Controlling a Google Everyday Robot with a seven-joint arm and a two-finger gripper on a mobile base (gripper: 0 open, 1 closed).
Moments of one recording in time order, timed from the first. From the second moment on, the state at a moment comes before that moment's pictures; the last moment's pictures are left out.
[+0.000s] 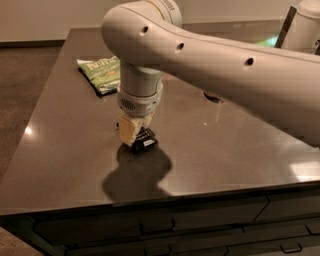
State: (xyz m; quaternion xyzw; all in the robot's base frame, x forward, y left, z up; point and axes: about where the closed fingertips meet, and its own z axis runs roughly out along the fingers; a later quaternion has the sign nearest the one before) arm 0.521 0.049 0.835 -0.49 0.87 0.02 0.09
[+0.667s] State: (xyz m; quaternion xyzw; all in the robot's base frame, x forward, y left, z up) arm 0.520 0.048 0.839 -0.50 0.86 0.02 0.09
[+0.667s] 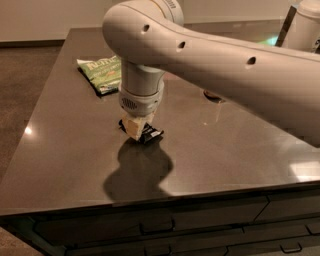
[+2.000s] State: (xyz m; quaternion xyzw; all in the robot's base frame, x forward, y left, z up) arm 0.526 0.041 0.926 -0.53 0.83 0.06 0.15
